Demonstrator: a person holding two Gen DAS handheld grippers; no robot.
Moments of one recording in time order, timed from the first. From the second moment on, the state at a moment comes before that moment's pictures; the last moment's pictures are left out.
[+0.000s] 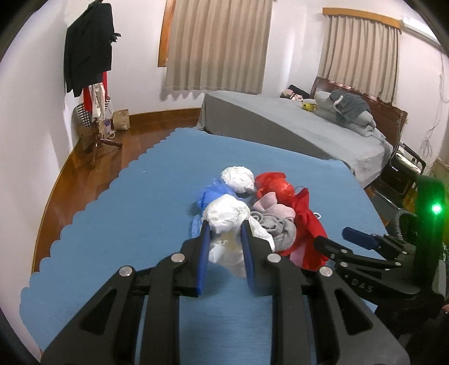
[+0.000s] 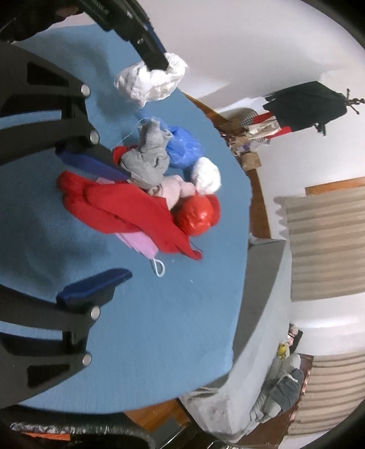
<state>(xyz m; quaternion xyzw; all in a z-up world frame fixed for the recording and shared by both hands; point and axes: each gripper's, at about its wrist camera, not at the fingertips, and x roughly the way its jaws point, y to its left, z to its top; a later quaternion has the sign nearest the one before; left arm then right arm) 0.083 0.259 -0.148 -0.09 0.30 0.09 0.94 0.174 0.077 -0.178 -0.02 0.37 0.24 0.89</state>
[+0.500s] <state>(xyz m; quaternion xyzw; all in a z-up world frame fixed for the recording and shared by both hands) 0.080 0.264 -0.145 -0.09 0.30 0.09 0.95 0.168 0.064 -0.156 0.00 0.37 0.29 0.88</state>
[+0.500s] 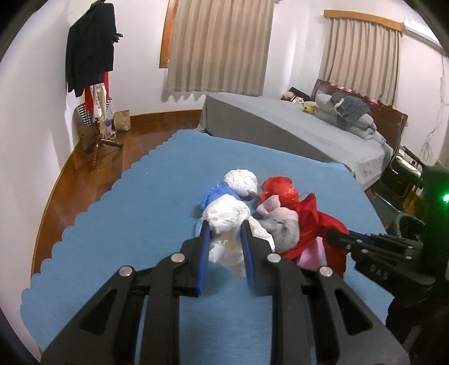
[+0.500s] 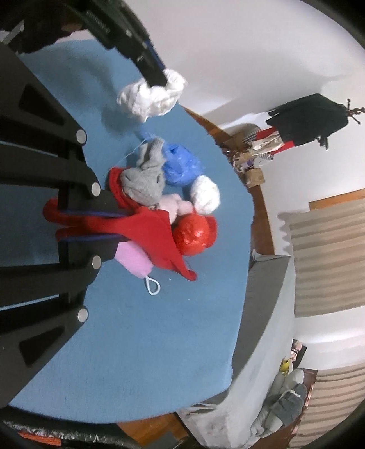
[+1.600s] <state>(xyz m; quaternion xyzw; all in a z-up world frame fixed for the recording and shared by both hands) 0.101 0.170 -0.113 -0.06 0.27 -0.01 0.96 0.150 -0.055 -0.077 0.05 0.29 0.23 0.93</state>
